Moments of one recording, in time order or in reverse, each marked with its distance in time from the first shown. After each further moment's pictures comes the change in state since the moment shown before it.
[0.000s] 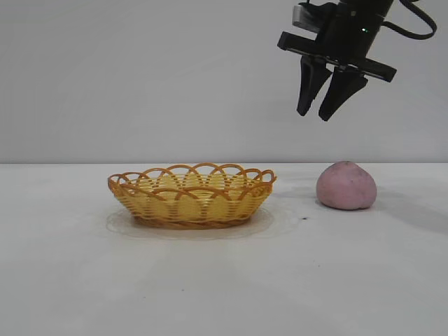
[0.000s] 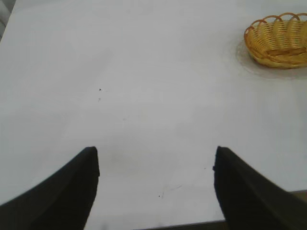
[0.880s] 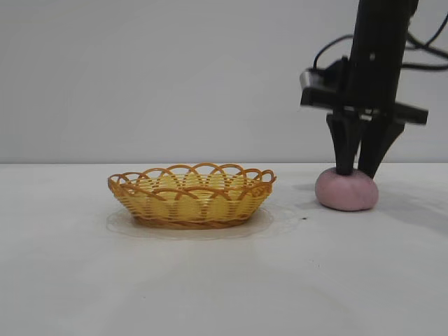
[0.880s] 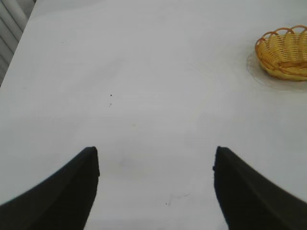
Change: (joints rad) left arm 0.061 -0.018 0.000 -0.002 -0.011 0.003; right arm 0.000 0.136 -0.002 -0.107 0.258 -0.002
